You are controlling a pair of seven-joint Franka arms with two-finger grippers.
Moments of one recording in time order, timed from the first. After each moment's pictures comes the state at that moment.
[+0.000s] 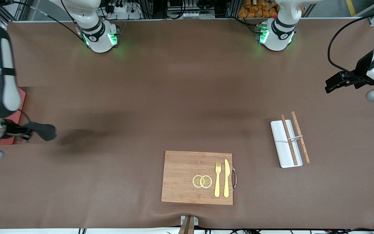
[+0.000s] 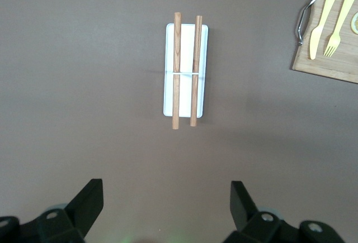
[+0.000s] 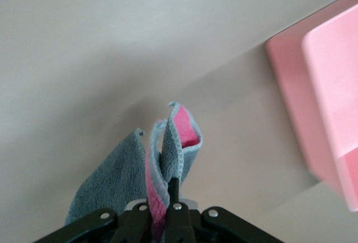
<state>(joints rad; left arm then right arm) 0.06 0.05 -0.17 -1.51 0.02 1.52 -0.25 -0.29 0.47 0.04 -1.49 -0.18 1.76 0.22</state>
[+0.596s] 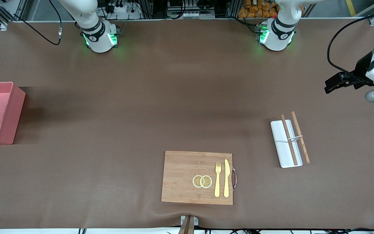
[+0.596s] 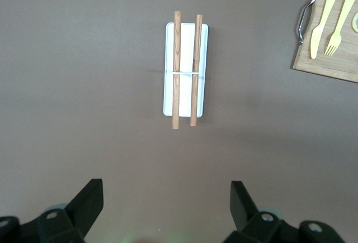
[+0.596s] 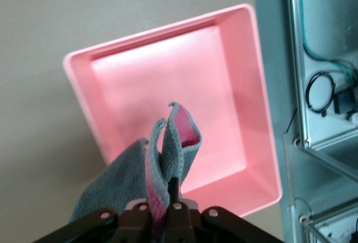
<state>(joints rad) 0.06 0.05 -0.17 -1.51 0.02 1.52 -0.25 -0.67 0.50 0.04 -1.44 -0.29 1.89 -0.29</state>
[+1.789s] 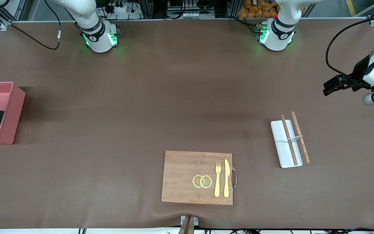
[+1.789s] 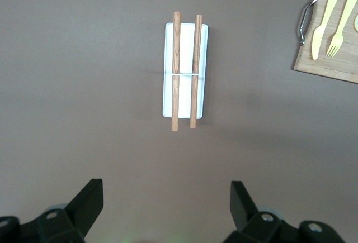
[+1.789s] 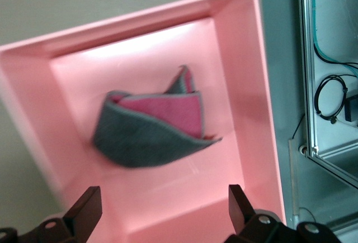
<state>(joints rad) 0.06 0.06 -0.17 -1.52 0.02 1.53 -0.25 -0.71 0.57 0.07 -1.40 -0.30 1.89 -0.33</state>
